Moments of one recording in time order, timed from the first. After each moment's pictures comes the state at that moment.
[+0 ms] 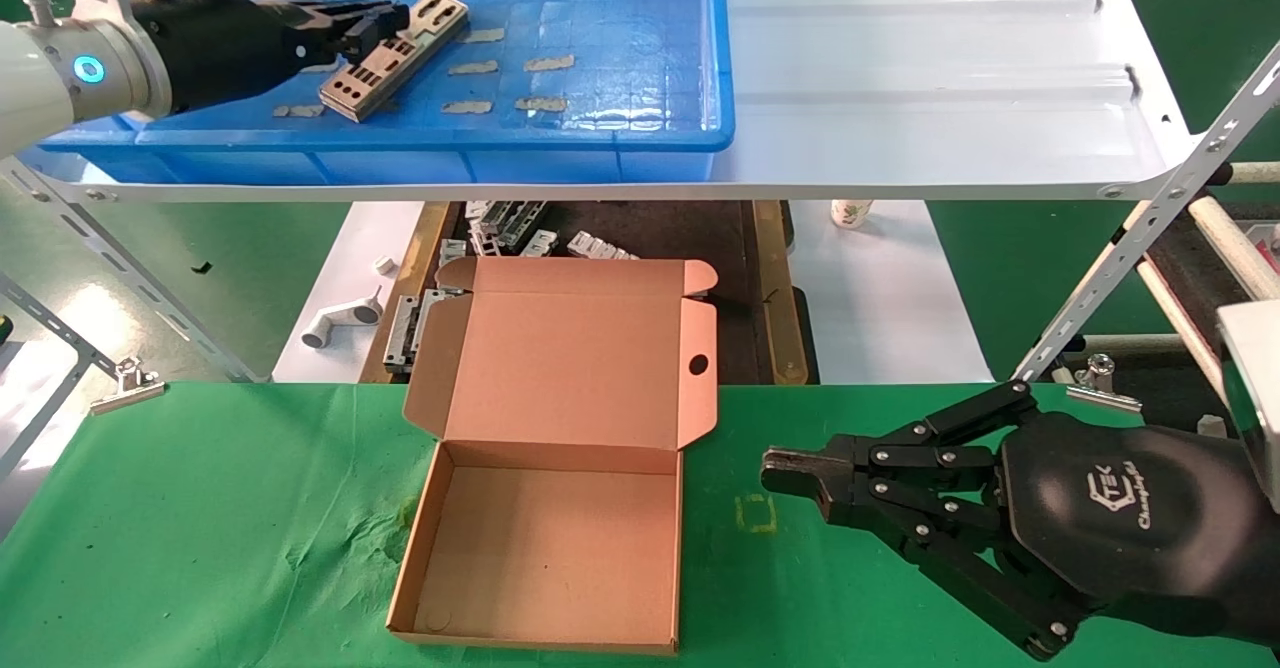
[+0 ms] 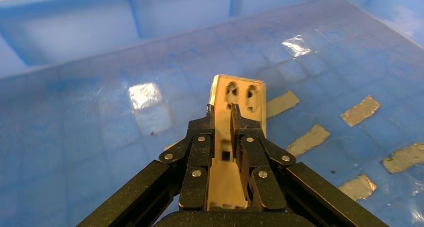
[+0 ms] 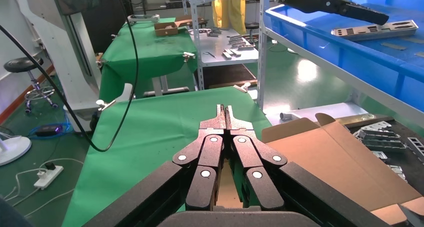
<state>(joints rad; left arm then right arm) -1.96 1.13 0.50 -0.02 1.30 0.84 -0.03 1.11 -0.56 -0.42 1.26 -0.64 -1.44 0.11</state>
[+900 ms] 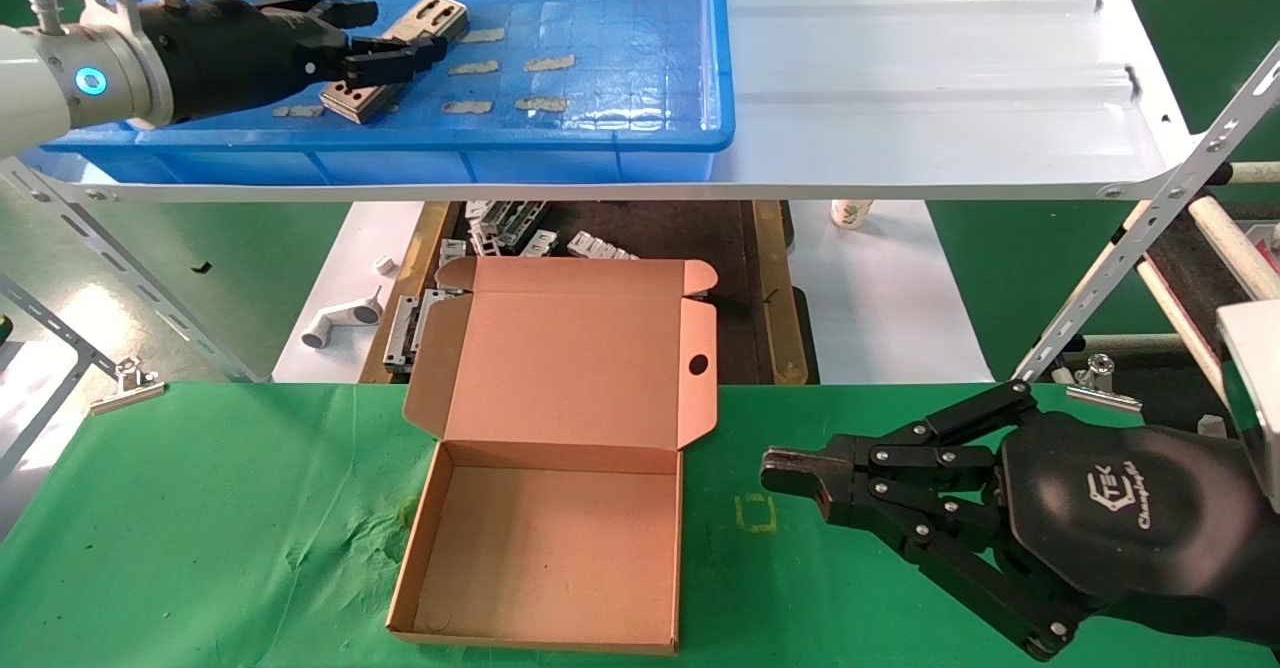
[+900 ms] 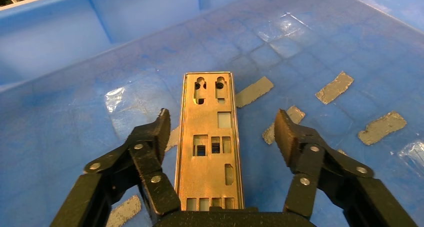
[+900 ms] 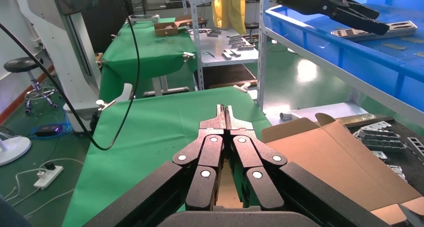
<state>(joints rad) -1.96 1.12 0.51 -0.01 1.32 0.90 0.06 1.11 -0.56 -0.42 1.26 -0.64 -1.44 0.11</state>
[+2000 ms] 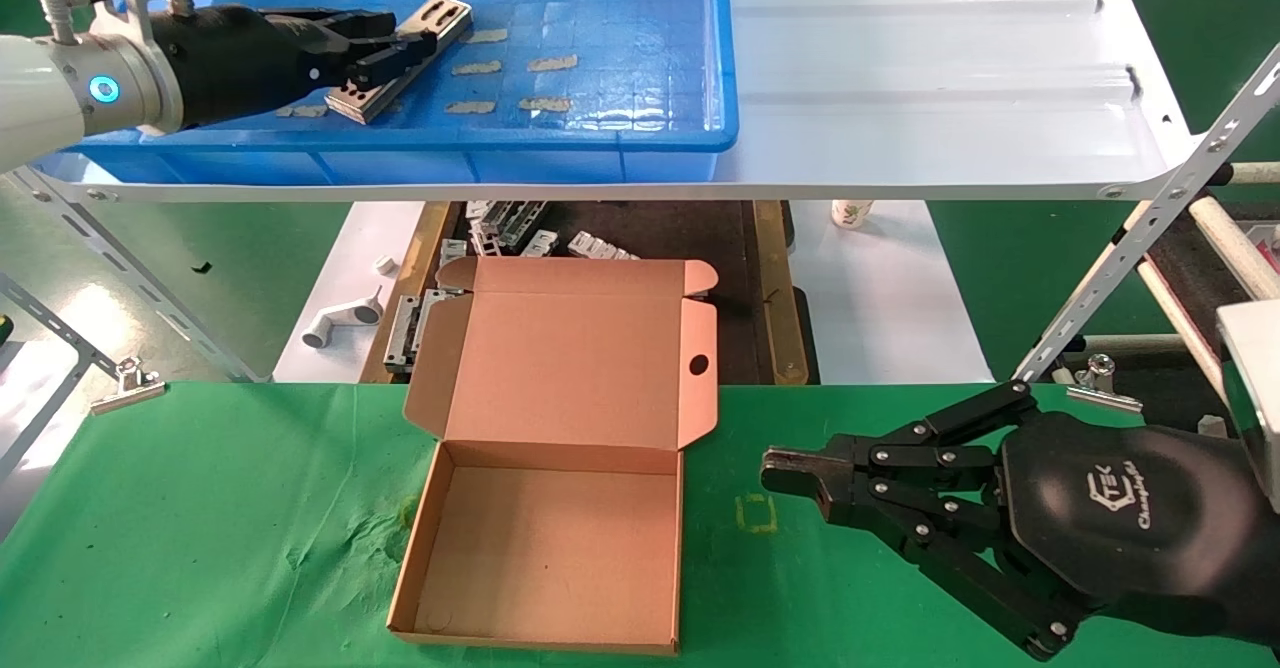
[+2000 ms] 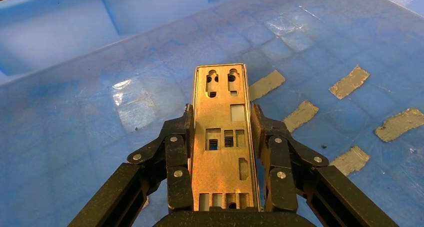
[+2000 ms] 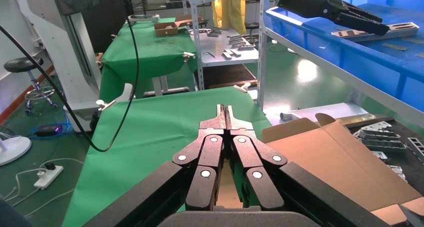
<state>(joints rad) -1.95 1.13 0.51 0.00 1.32 0.88 0.08 1.11 -0.56 -0.42 1.26 -0.64 -1.44 0.11</state>
